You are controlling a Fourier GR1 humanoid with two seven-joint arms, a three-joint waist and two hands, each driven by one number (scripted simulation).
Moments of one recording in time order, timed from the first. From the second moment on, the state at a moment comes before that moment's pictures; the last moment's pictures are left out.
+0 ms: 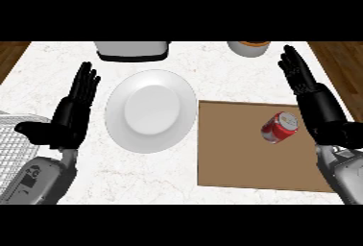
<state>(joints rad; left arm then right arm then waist) -0.29 0.41 -0.29 -1.47 0.38 0.36 -0.14 -0.35 -0.52 0.29 -1.62 -0.24 -0.24 -0.03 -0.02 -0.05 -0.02</state>
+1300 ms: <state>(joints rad) 0.05 0.63 -0.28 -1.42 0.21 0.37 -0.19 0.12 -0.14 0.21 -1.94 0.20 -1.17 0.12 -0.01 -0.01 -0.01</state>
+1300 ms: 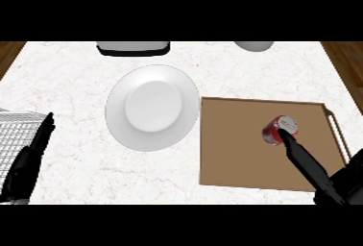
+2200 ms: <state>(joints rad) 0.05 0.63 -0.25 -1.43 0.19 0.34 -0.19 0.14 -0.54 0.12 -2.13 0.35 -0.68 1.06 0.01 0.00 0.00</state>
